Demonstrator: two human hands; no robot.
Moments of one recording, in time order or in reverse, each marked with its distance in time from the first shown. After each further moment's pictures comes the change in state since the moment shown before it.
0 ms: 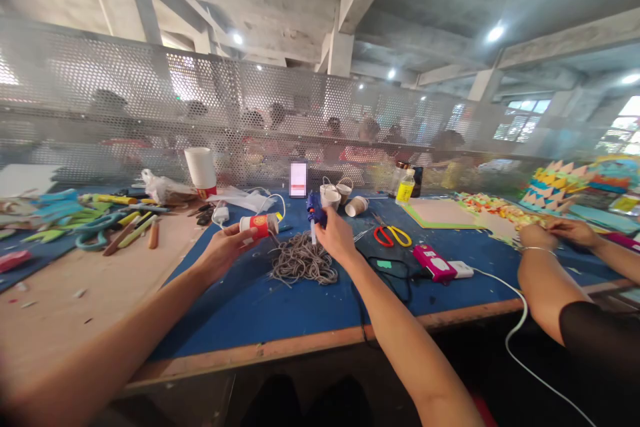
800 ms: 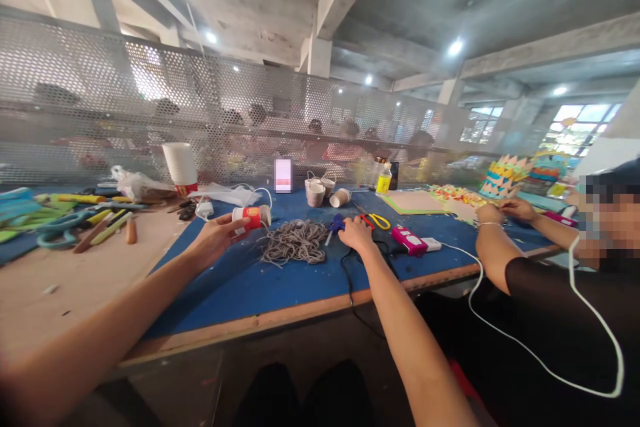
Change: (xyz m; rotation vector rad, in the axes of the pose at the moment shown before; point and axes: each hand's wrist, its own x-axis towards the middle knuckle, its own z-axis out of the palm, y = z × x) left_hand 0.000 -0.004 0.000 0.039 -0.097 0.032; right_hand -0.034 0.081 -0.023 -0.399 -0.338 0.350
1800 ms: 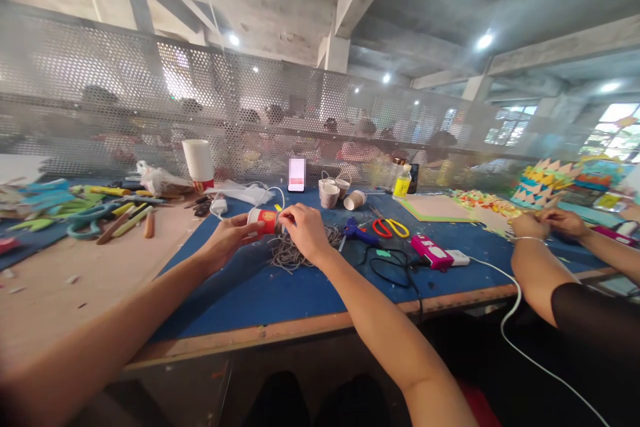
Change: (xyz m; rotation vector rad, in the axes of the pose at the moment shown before) left_hand -0.002 -0.003 0.002 0.137 -0.013 0.001; right_hand -0.023 -0.145 -0.010 0.644 0.403 -0.771
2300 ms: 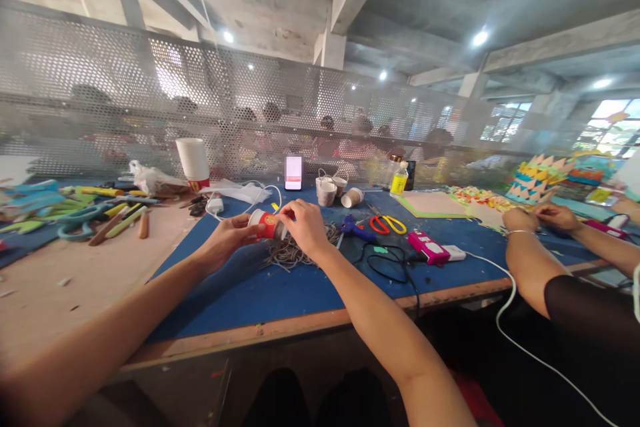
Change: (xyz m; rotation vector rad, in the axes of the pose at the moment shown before) left_hand -0.006 0.003 0.006 0.105 -0.074 0.019; right_hand 0.002 0.003 -0.003 -0.018 0.048 0.014
